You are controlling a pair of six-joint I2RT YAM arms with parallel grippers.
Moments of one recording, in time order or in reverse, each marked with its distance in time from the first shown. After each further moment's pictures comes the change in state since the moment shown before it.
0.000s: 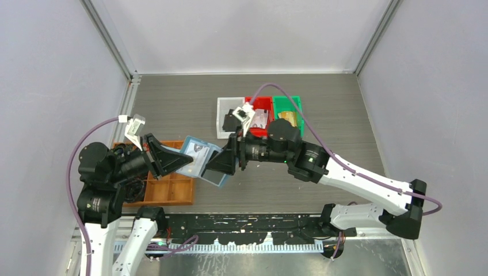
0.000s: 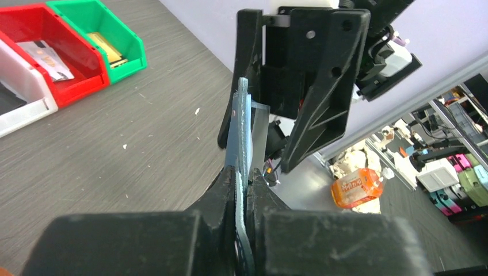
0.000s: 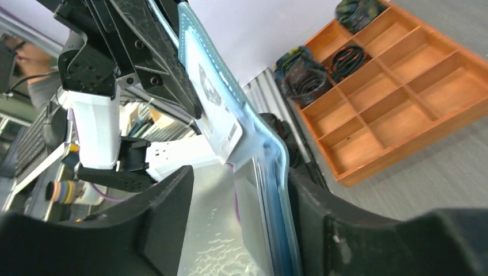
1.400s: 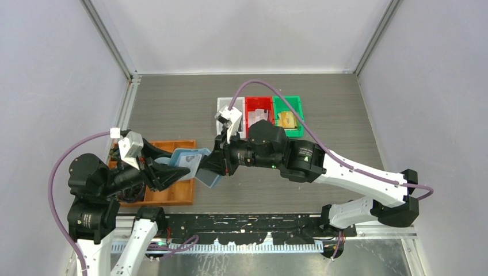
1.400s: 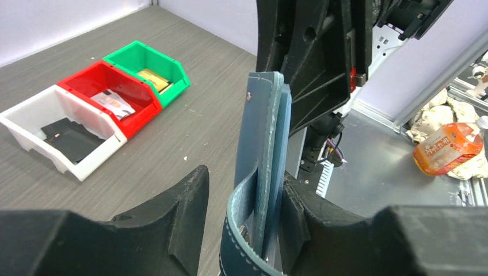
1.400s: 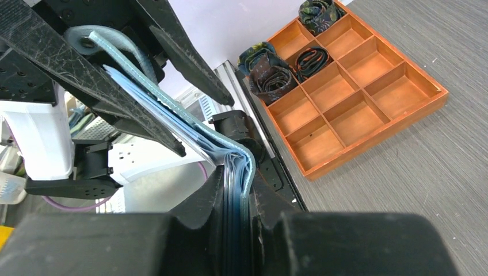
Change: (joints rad) left arm 0.000 -0.050 0.076 -0.146 -0.021 0.399; right arm 0.169 0.095 0.256 -0.270 0.275 -0.169
